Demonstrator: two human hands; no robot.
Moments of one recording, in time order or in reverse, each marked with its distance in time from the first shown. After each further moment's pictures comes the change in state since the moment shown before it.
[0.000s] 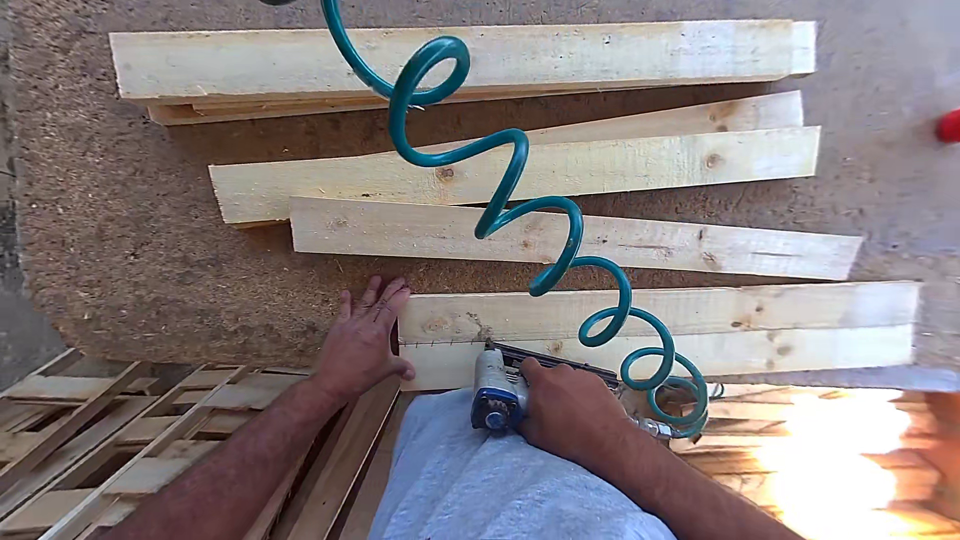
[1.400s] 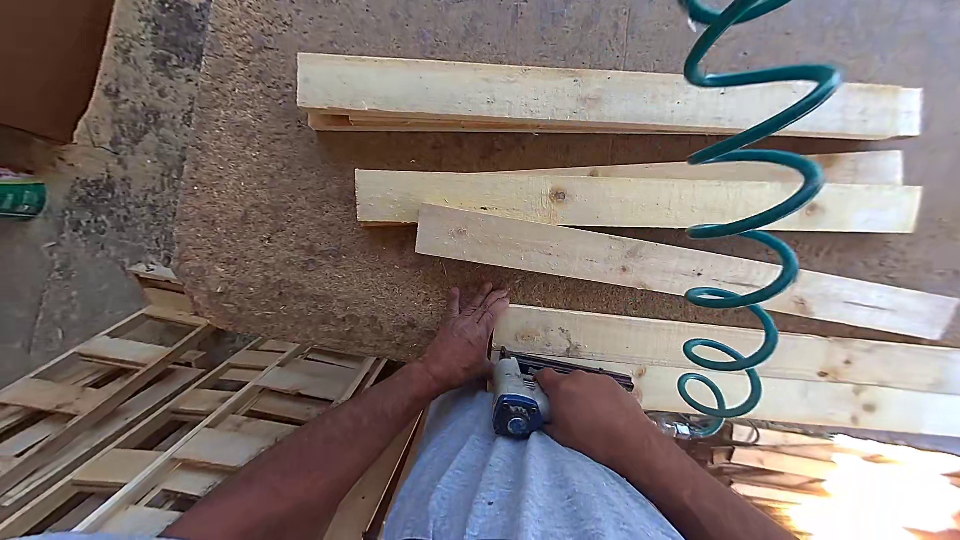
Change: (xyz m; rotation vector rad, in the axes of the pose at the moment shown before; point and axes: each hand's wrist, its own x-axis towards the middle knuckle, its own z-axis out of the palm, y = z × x) left_hand 0.003 -0.018 0.010 -0.239 0.053 0.170; right_hand 0.026 -0.114 -0.011 -0.138 -0.017 -0.094
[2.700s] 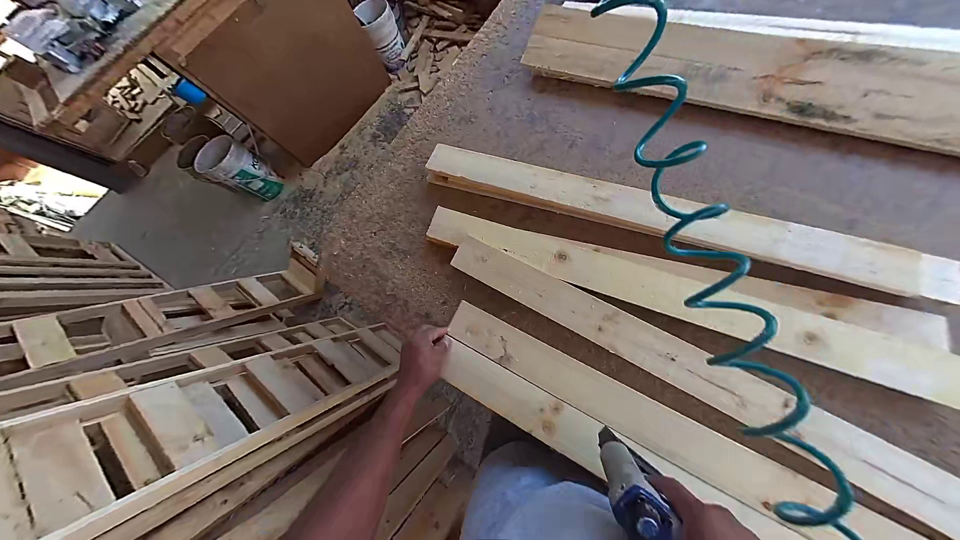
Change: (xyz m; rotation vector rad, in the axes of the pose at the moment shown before) left_hand -0.049 0.039 0.018 -0.235 0.554 -0.914; right_hand -0.093 0.239 0.068 0.176 0.329 -0.106
